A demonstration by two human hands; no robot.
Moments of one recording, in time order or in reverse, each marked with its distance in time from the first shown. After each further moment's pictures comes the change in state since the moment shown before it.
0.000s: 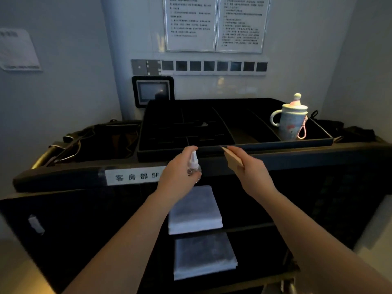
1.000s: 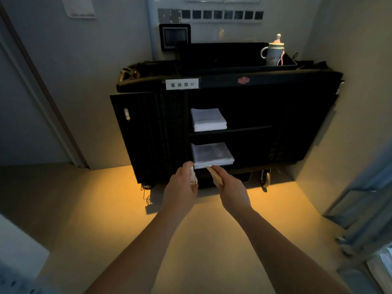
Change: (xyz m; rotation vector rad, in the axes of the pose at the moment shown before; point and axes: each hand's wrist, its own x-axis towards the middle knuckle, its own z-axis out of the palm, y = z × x) left_hand -0.598 0.115 -0.169 0.216 -0.041 -0.186; right_hand -0.589 -0.241 0.016 0.022 -0.199 0.192
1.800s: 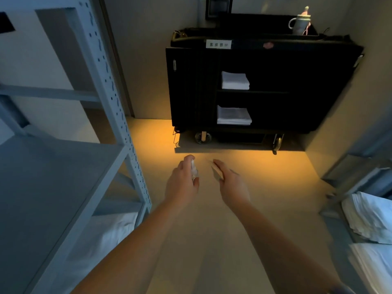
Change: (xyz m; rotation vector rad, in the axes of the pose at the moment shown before) left_hand -0.481 0.104 -0.140 0.029 0.005 -0.199; right_hand -0.474 -0.036 -0.032 0.048 -0.138 -0.114
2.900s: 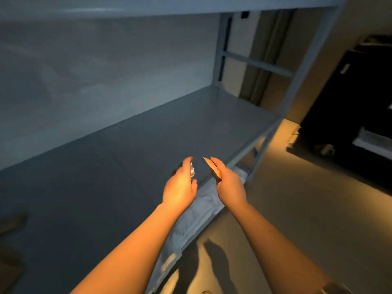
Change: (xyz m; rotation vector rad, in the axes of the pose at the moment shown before) left_hand -0.488 -0.199 -0.307 0.138 0.316 -0.589; right_hand -0.388 -0.352 0.197 0.125 -0.517 -0.486
